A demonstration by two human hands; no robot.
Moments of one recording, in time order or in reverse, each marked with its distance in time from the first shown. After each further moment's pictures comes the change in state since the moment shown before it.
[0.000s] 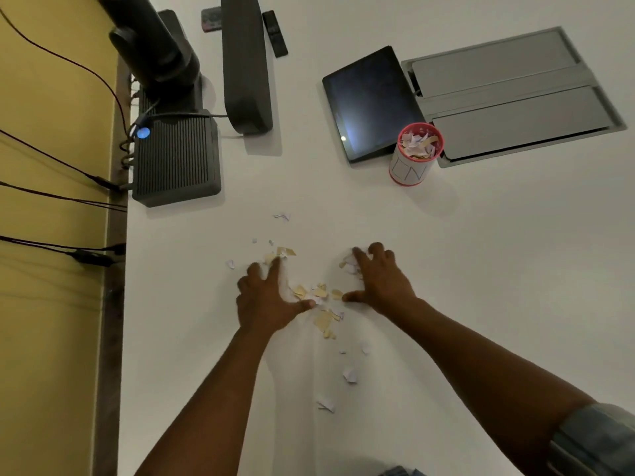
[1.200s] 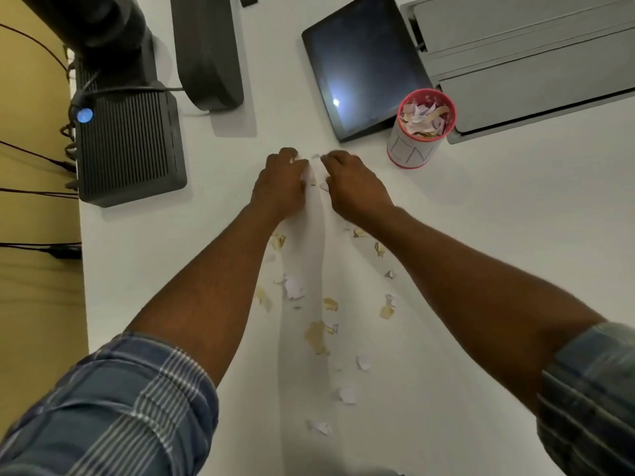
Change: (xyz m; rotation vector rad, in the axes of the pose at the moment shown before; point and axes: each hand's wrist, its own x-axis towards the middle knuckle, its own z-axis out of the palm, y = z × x) left_hand 0.178 0.109 -0.048 0.030 0.194 0.466; right_hand 0.141 -0.012 -0.058 0.058 0.360 -0.204
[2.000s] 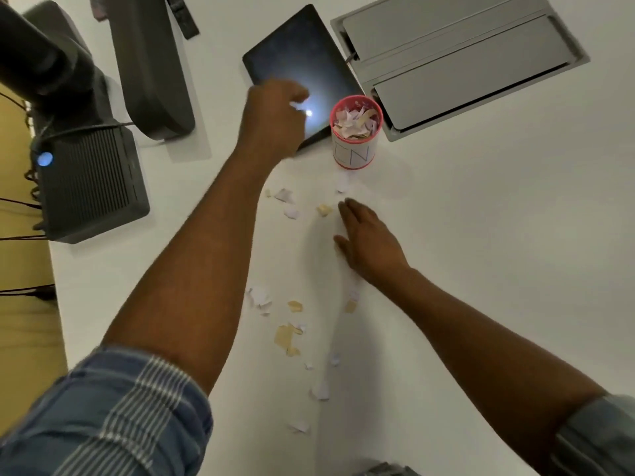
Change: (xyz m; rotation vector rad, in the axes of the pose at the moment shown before) left_hand 0.020 0.143 -0.102 -0.235 0.176 0.092; right_hand -0.122 0.050 -0.018 0.028 -0.027 0.178
